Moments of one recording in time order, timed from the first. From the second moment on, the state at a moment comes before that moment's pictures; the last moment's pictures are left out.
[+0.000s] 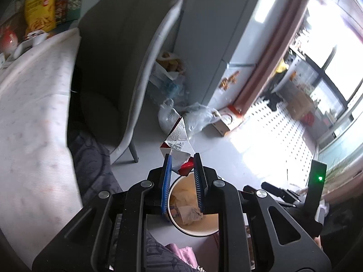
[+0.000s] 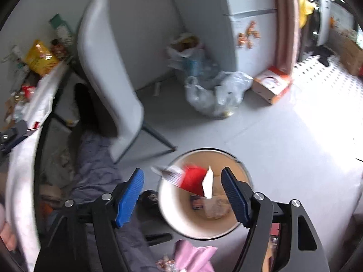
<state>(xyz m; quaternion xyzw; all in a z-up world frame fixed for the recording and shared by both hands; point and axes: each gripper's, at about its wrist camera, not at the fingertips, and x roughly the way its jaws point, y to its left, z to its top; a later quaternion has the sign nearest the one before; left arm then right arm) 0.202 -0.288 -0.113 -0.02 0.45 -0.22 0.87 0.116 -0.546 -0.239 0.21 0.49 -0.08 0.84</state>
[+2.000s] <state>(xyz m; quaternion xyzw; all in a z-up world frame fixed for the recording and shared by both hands) 0.156 -0.179 -0.021 -0.08 0.36 -0.18 0.91 0.083 -0.492 -0.063 0.16 0.37 -0.08 0.91</state>
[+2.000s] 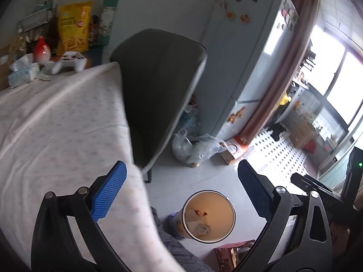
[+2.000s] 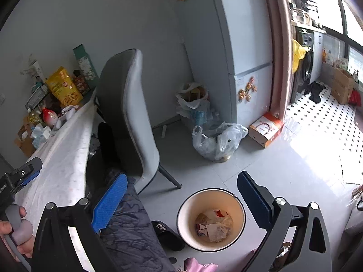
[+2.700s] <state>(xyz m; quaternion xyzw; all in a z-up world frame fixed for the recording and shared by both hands) 0.091 -0.064 0.020 -0.08 0.31 -0.11 0.94 0.059 -0.378 0.005 0.11 0.32 -0.07 0.94</state>
